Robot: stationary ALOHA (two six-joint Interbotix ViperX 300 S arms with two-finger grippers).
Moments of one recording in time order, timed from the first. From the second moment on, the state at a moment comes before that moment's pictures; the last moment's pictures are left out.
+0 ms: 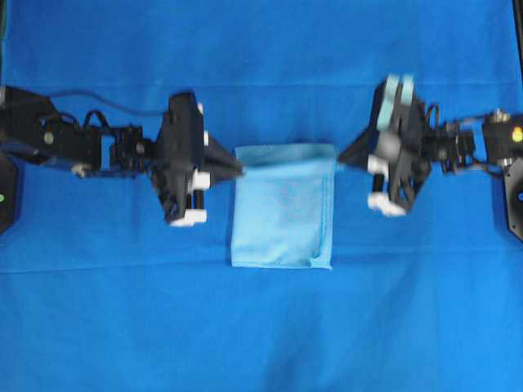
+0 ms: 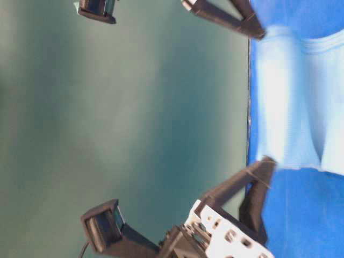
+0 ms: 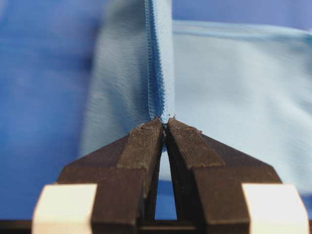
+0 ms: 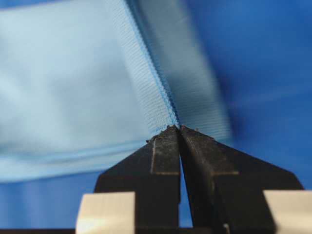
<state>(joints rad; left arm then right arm) 0.04 0.02 0.81 -0.03 -0.25 0.05 -0.08 -0.25 0.94 -0.55 0.05 0.68</state>
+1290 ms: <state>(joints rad) -0.18 0.21 0.77 -0.03 -0.28 -0.06 0.18 -0.03 0.86 -0.49 0.04 0.83</state>
